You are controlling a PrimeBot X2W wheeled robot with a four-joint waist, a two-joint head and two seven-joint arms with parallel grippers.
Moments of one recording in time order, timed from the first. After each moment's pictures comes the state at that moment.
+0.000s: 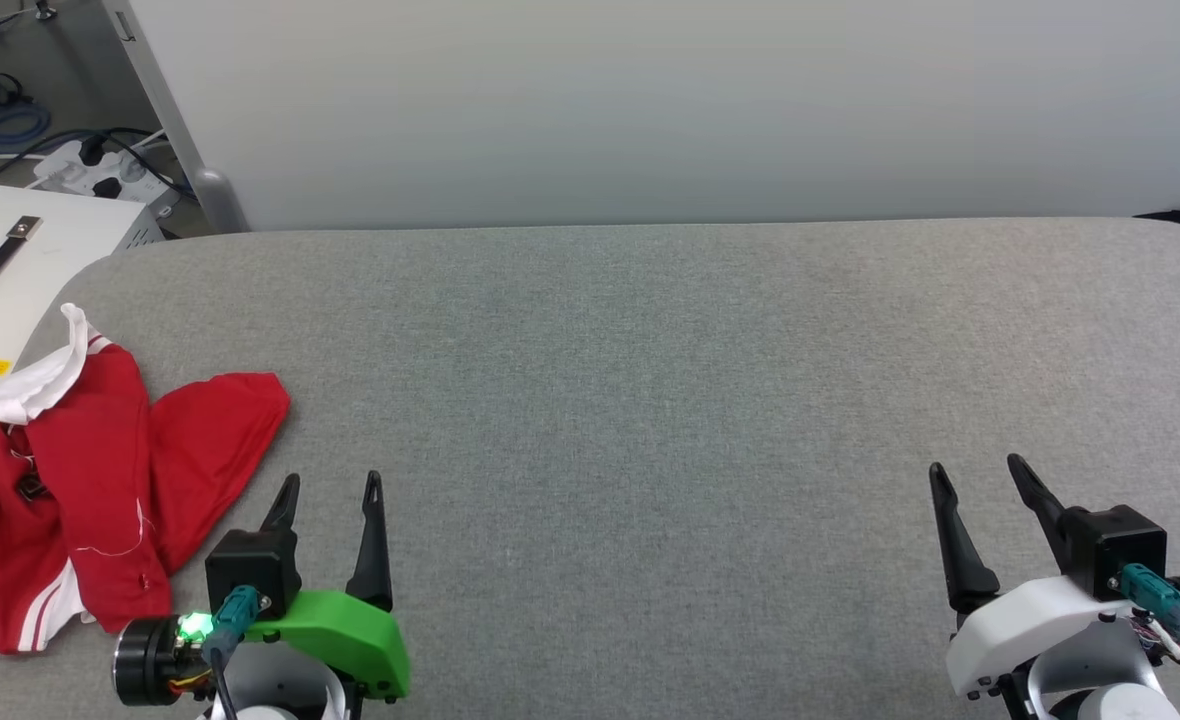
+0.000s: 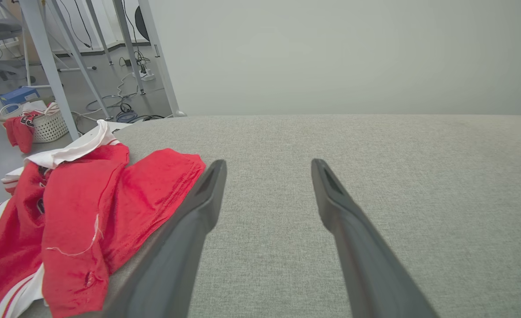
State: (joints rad) left arm 0.02 0.06 0.00 0.04 -0.06 -0.01 -0.04; right arm 0.02 -0.05 -0.02 0.02 0.05 0.13 -0.04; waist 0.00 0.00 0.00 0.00
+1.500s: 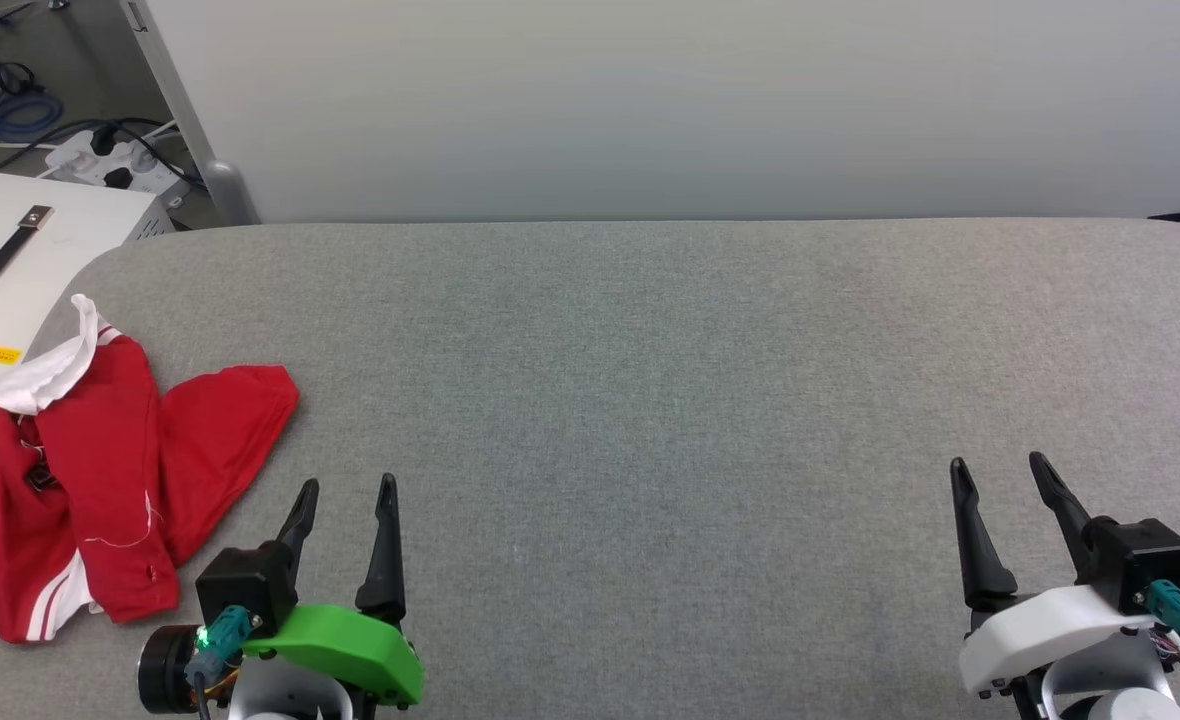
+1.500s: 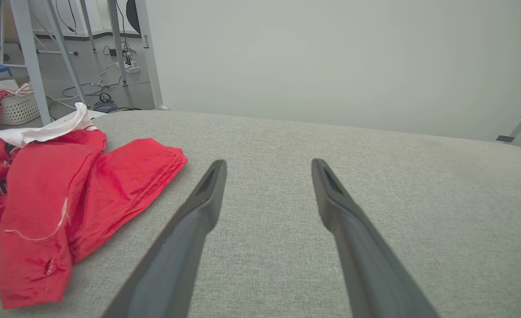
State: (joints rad) left arm 0.02 0.06 -0.03 0.09 -0.18 -0.04 -0.13; right arm 0.02 -0.05 -0.05 0.05 0.07 0.13 -0.13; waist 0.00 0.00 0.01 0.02
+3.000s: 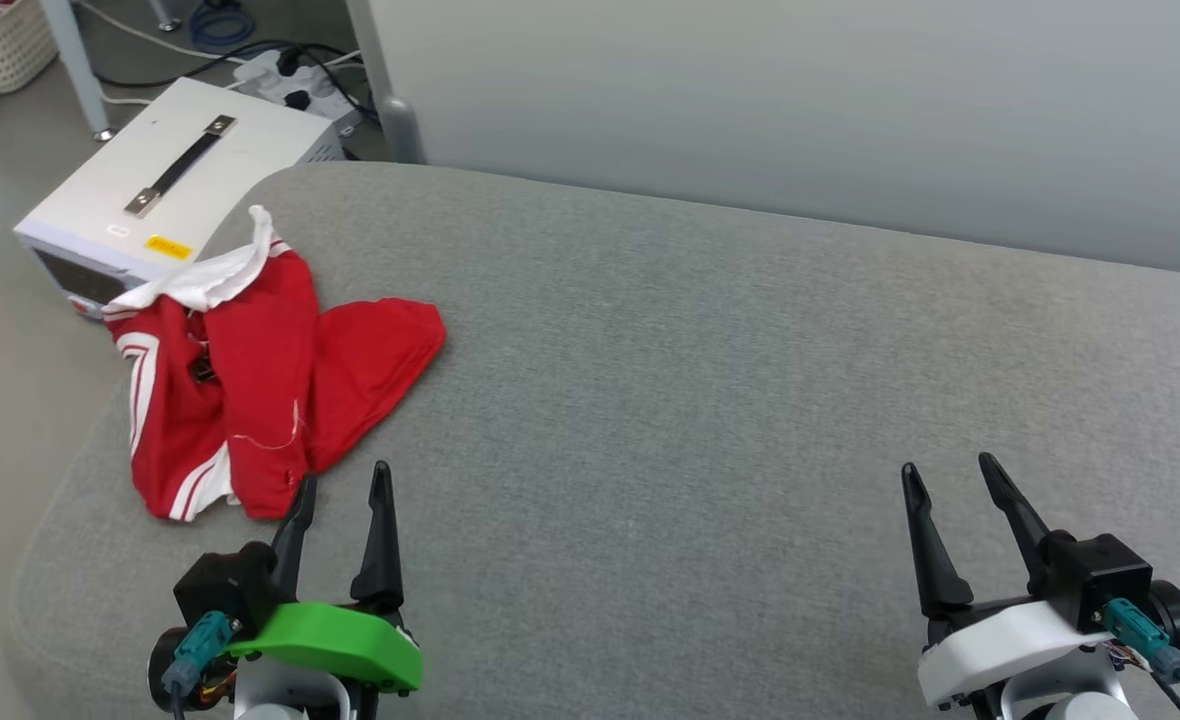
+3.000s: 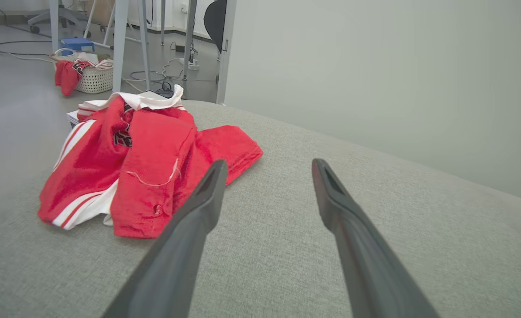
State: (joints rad) left arm -0.01 0.06 -0.03 0.15 -0.30 -0.05 -0.22; right arm 0.01 -0.05 0.03 0.09 0.09 0.13 -0.22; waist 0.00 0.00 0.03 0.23
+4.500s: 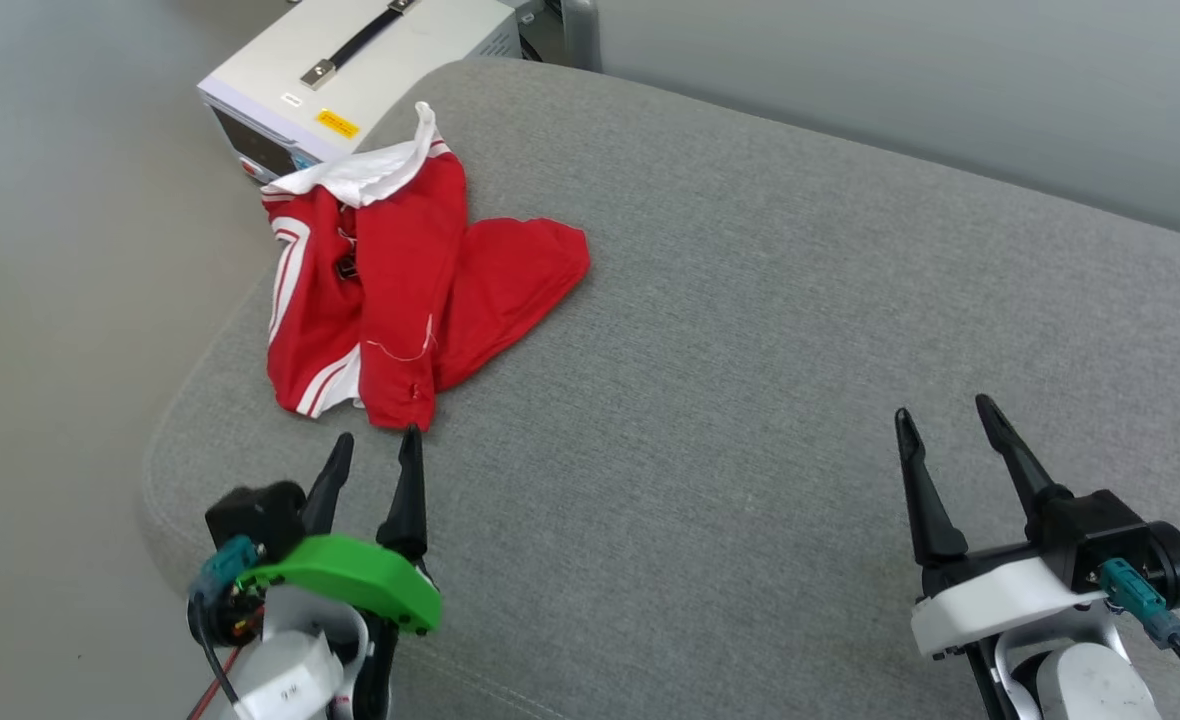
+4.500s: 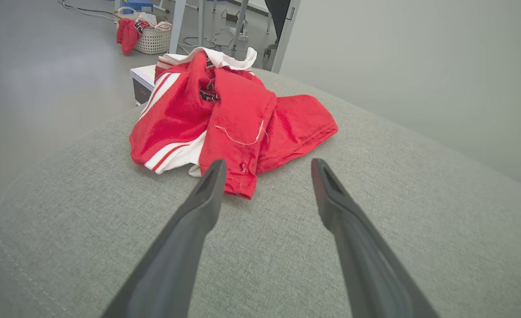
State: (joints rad) left arm -0.17 0.06 -0.07 0.36 -0.39 -0.09 -0.24; right arm -0.06 -0.05 0.05 0.08 0.05 0.13 -0.25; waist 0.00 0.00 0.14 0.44
